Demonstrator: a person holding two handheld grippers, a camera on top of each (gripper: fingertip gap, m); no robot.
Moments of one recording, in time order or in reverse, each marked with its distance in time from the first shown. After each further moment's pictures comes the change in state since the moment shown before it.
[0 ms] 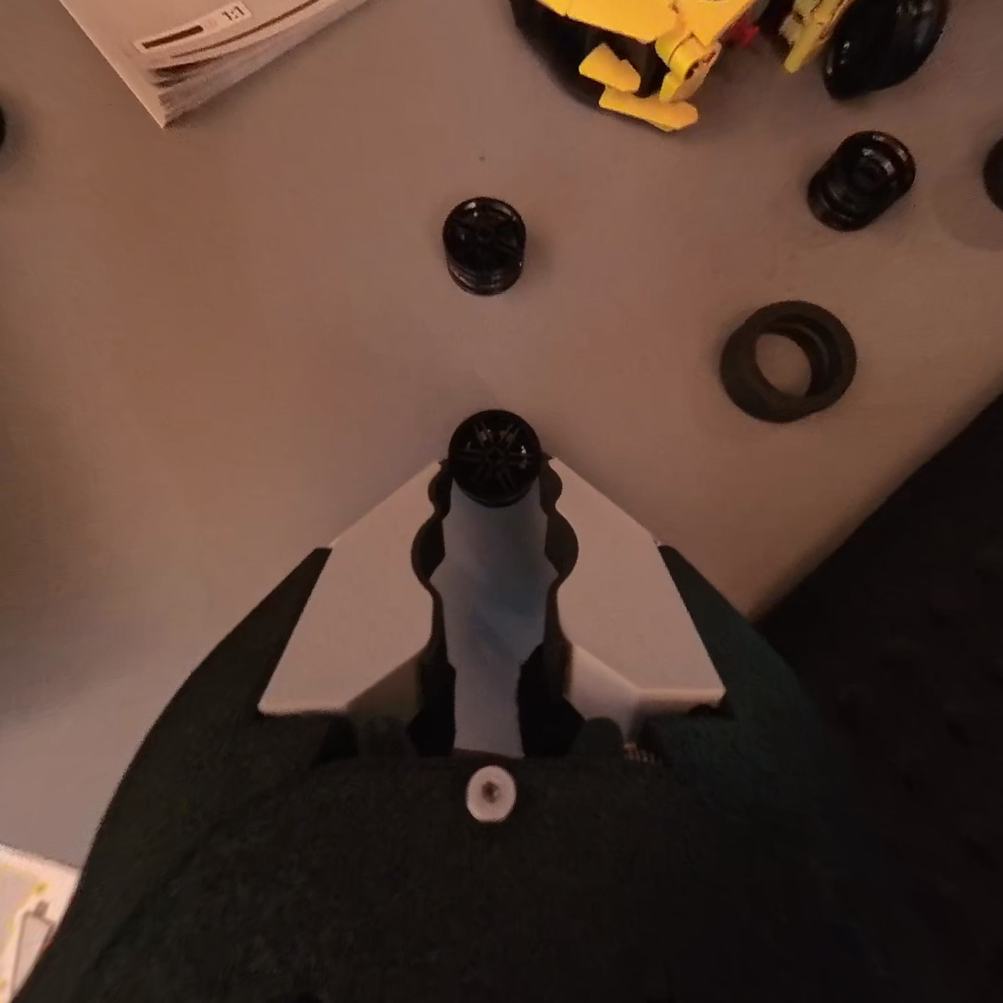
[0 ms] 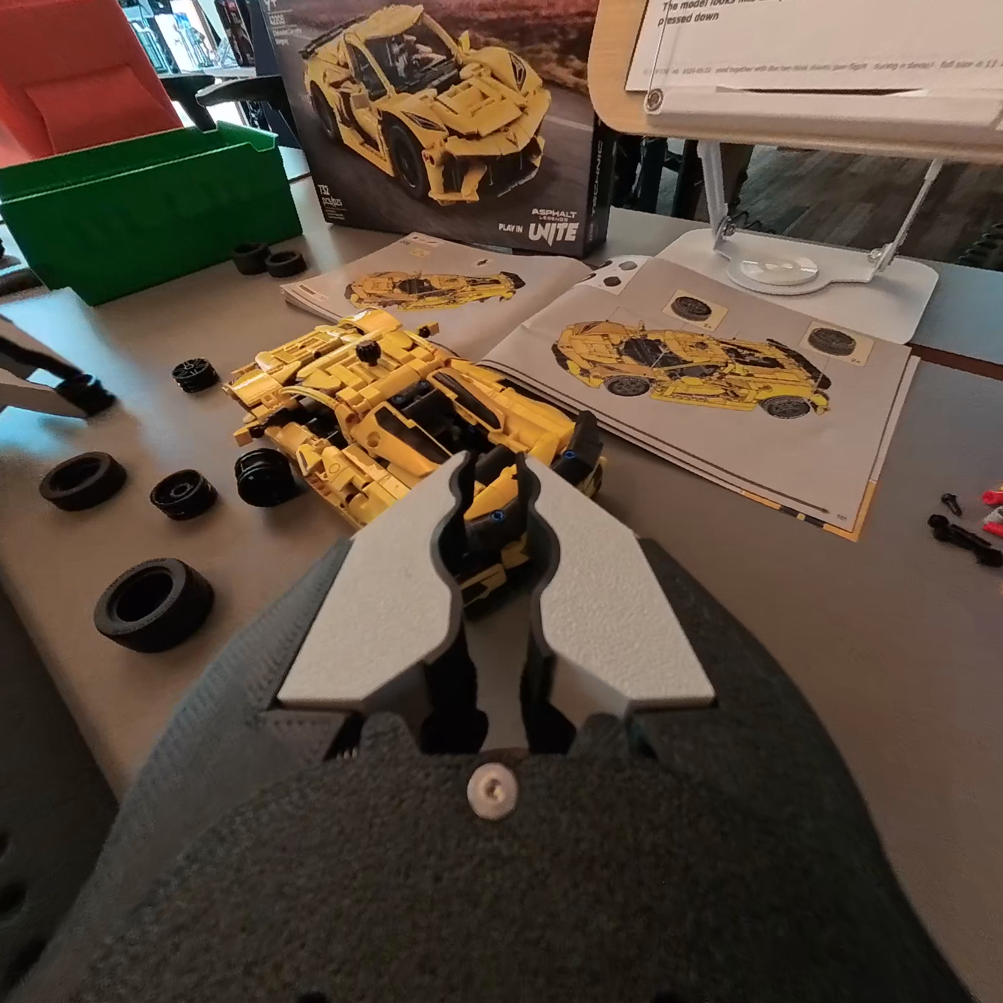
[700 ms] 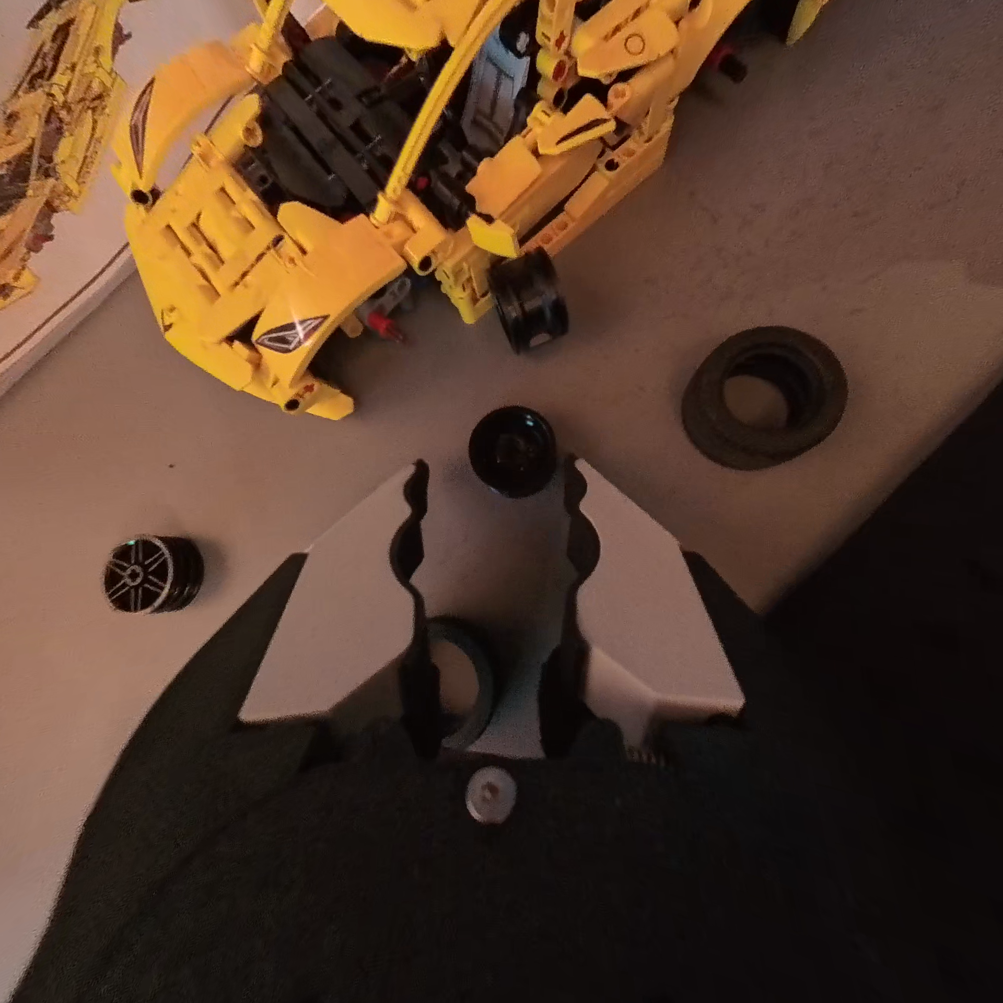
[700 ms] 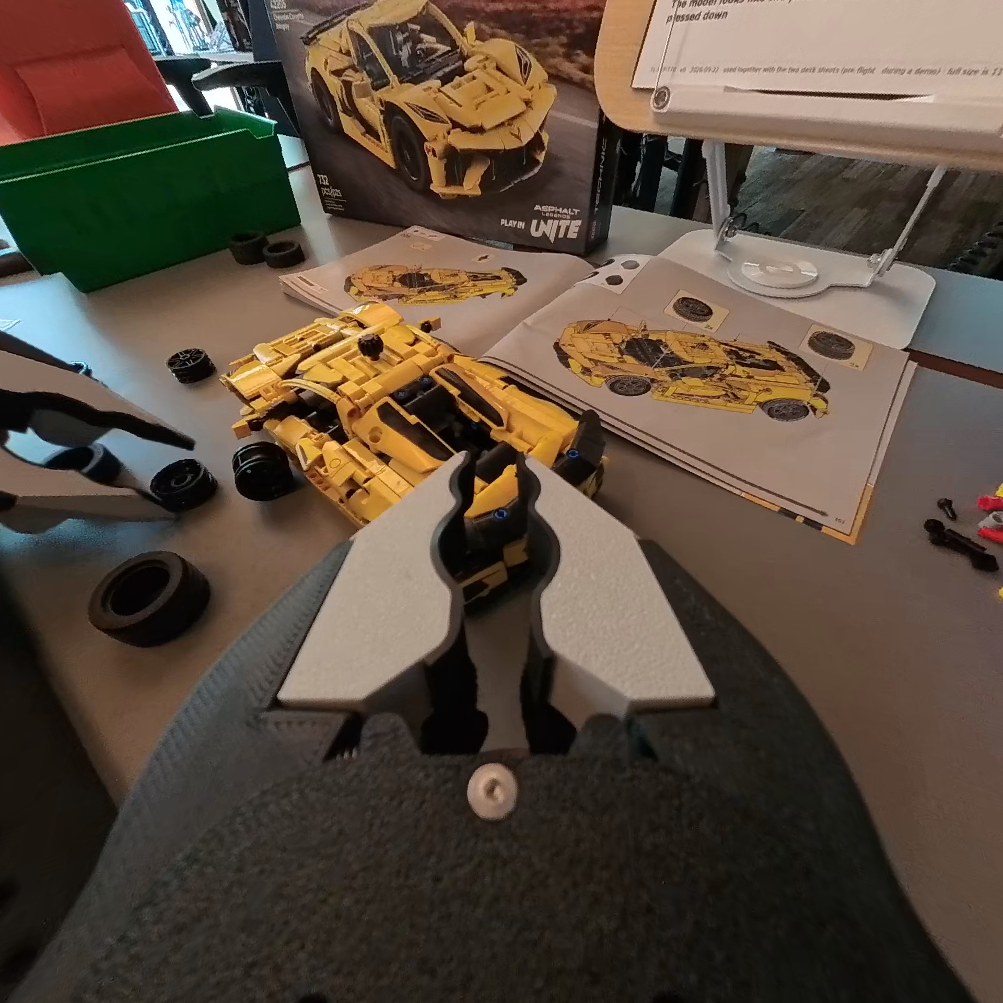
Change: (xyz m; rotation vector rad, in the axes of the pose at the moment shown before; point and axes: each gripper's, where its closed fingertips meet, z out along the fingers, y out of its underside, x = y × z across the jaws) left arm 0.133 -0.086 0.073 0.027 -0.054 0.161; right arm -0.002 0.001 0.000 -0.007 0.004 -0.021
